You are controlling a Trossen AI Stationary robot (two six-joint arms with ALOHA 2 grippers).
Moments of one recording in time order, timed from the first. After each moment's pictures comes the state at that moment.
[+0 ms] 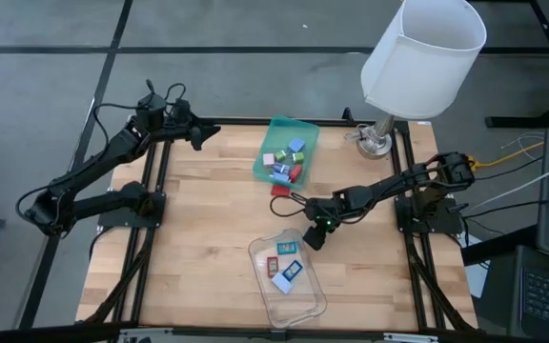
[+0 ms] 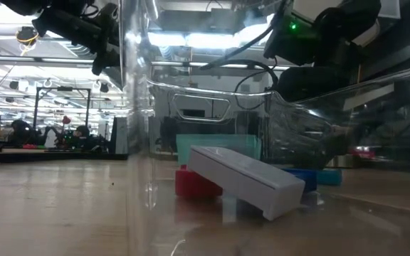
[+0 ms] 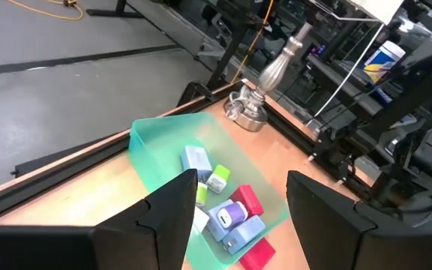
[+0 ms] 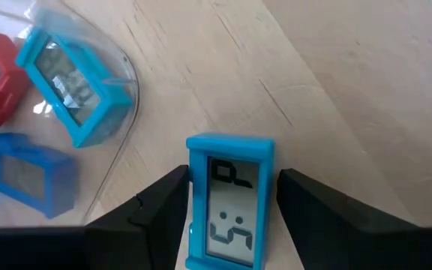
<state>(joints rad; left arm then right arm) 0.92 0.85 0.68 -0.13 0.50 -0.36 0.10 1.75 0.80 -0.28 -0.13 0.77</state>
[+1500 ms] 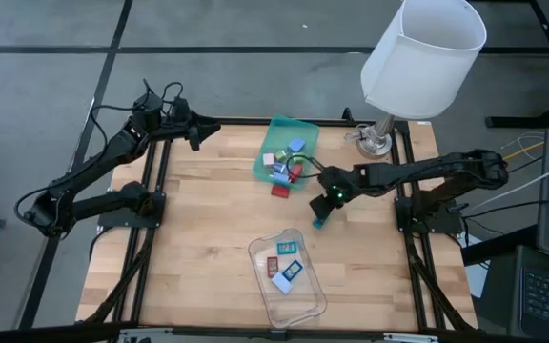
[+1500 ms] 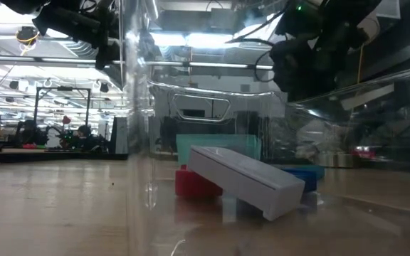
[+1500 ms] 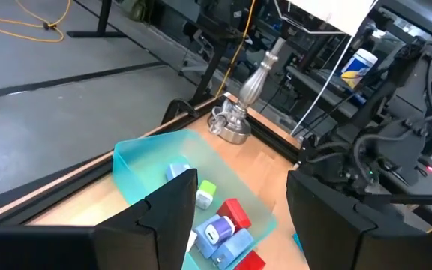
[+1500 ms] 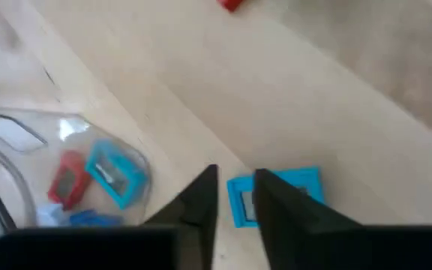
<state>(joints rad) 0.92 0.84 0.68 -0.07 0.54 -0.35 -0.03 1.42 0.79 -0.40 -0.13 0.91</state>
